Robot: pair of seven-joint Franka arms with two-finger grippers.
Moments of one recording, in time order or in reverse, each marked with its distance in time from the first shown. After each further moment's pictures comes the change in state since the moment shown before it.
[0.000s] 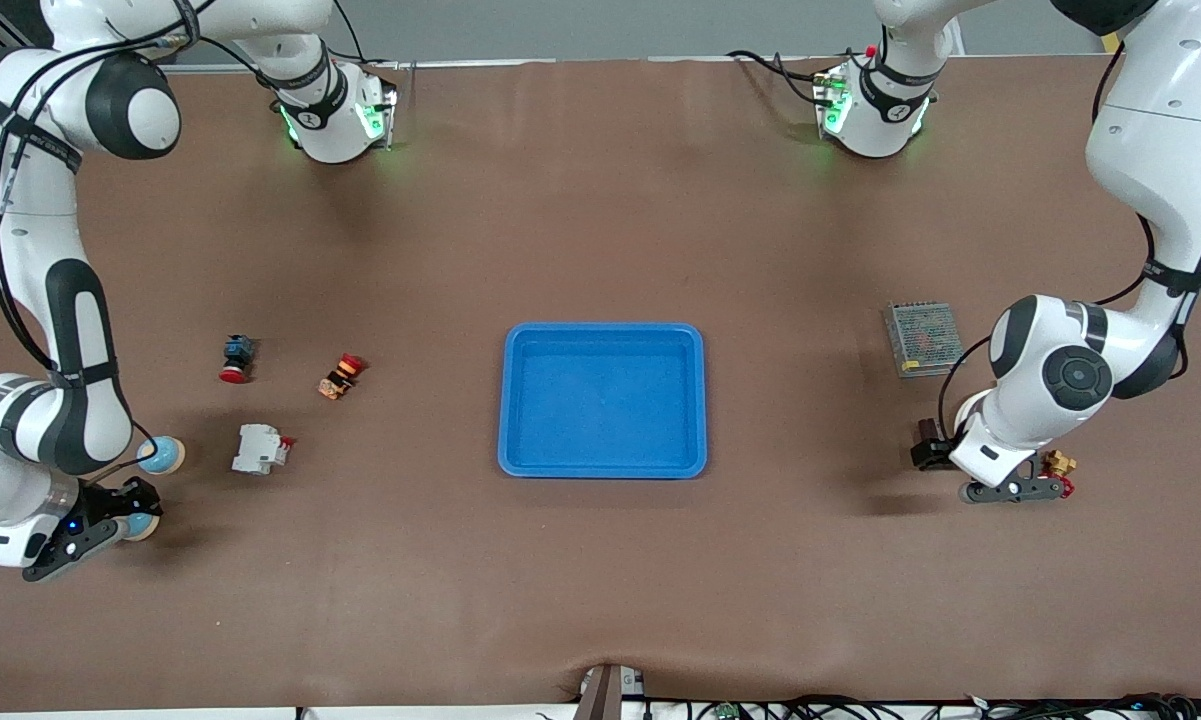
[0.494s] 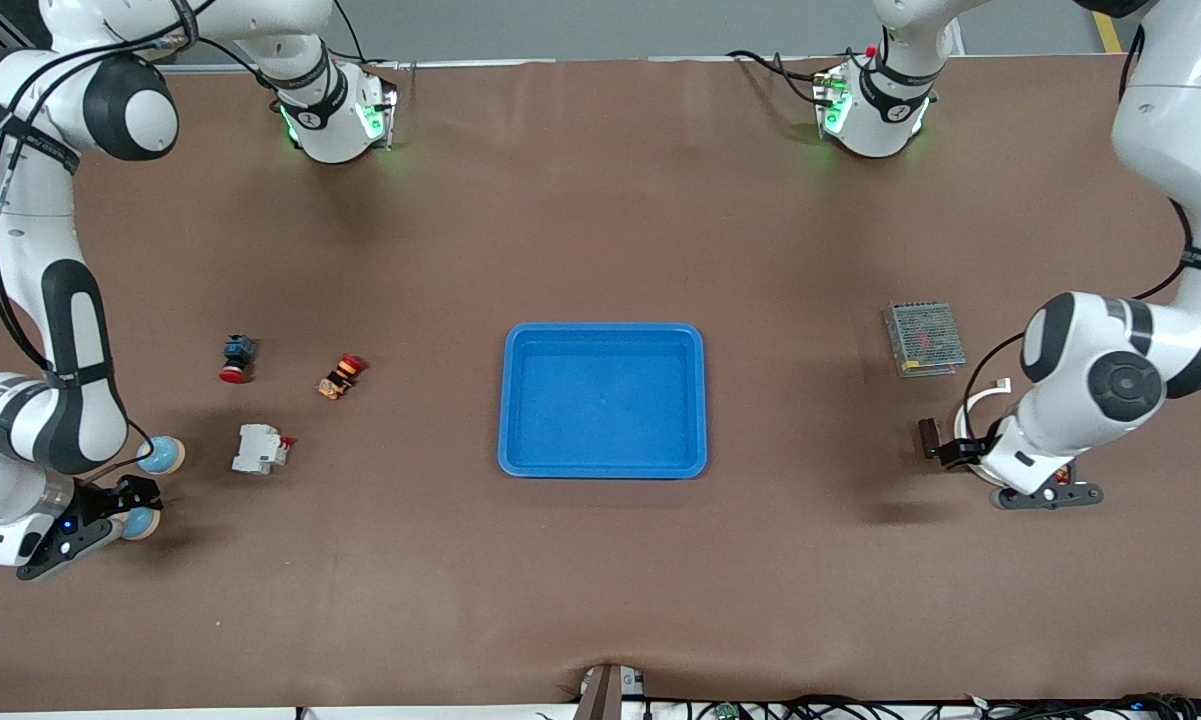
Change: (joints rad) left arm 0.085 -0.042 -0.074 0.070 -0.044 -0.179 0.120; right arm -0.010 0.005 0.008 0.015 0.000 -0.015 0.000
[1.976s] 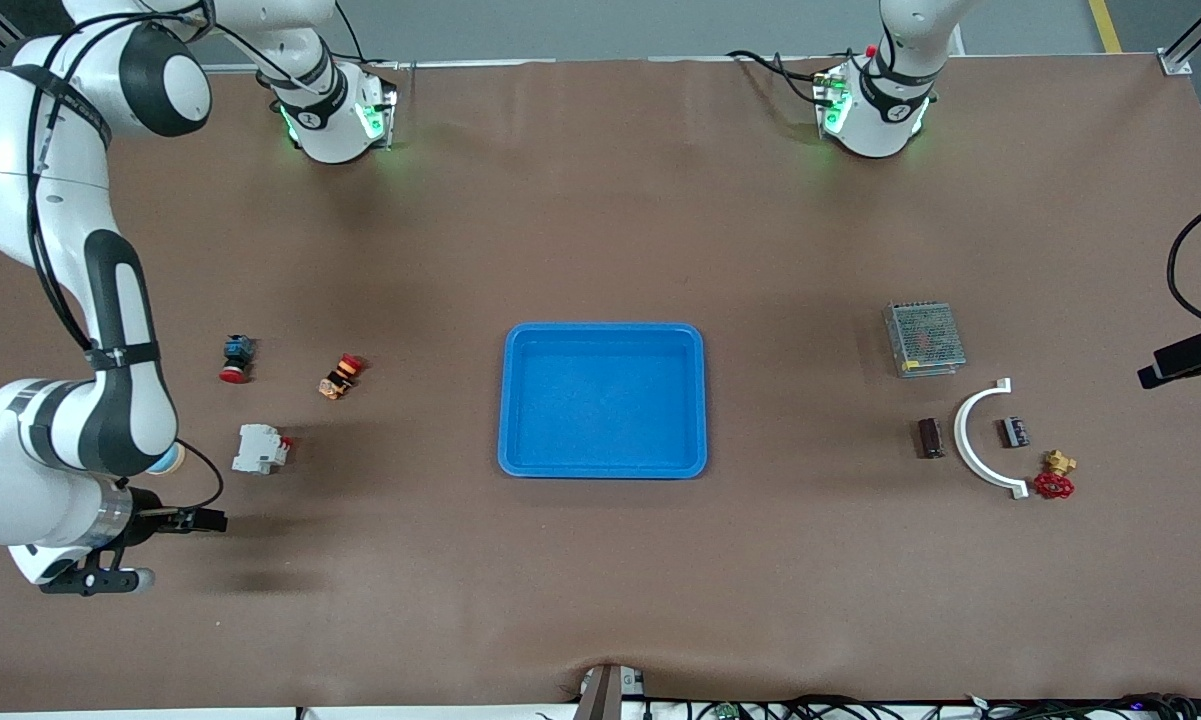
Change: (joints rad) left arm 0.221 -0.298 -0.148 0.315 -0.397 -0.554 0.280; right arm 0.183 -0.102 0.029 0.037 0.011 -0.214 0.805
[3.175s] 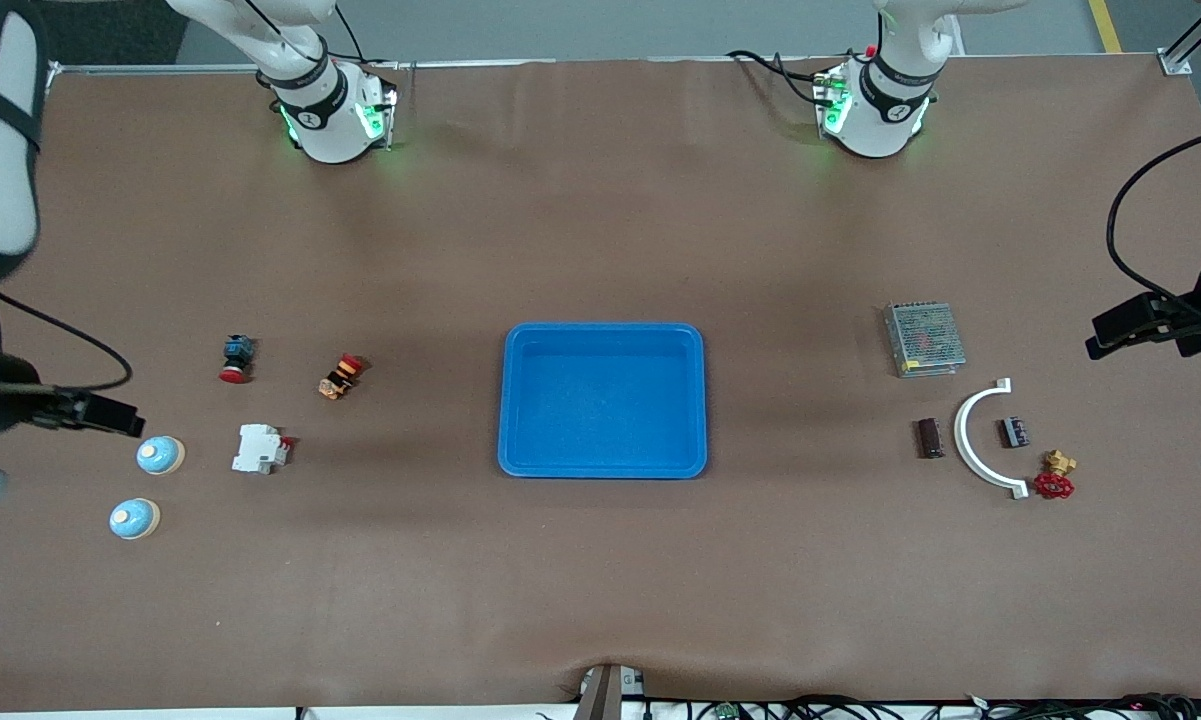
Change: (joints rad) left arm -0.669 -0.131 0.627 0.016 -0.095 -0.096 -0.025; right arm 0.080 -0.491 0.002 -0.005 0.000 -0.491 0.245
